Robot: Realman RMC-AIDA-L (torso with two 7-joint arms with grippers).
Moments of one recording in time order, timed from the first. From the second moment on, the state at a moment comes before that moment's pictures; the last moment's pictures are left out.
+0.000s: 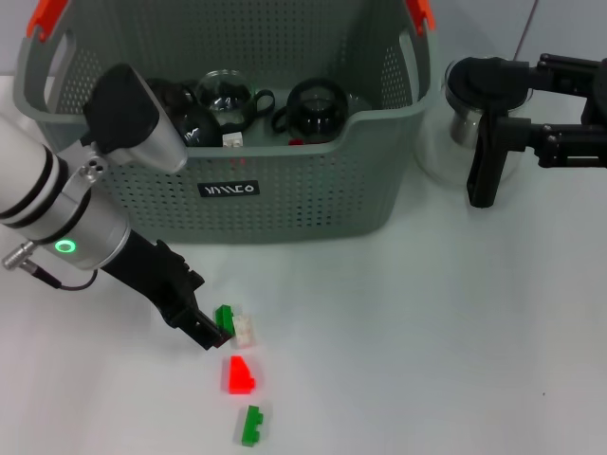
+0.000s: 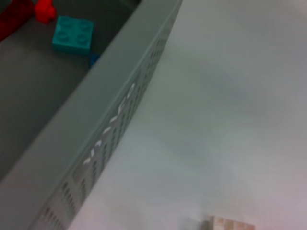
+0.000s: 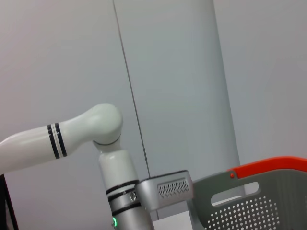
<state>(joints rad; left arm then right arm) -0.65 -2.13 1.10 1.06 2.61 1.57 -2.05 0.62 2.01 -0.55 -0.90 -1.87 -1.93 1.62</state>
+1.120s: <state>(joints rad) -0.66 -2.15 1.22 1.01 2.65 1.47 -1.98 0.63 2.01 -0.54 -0.89 -1.86 -1.92 1.62</state>
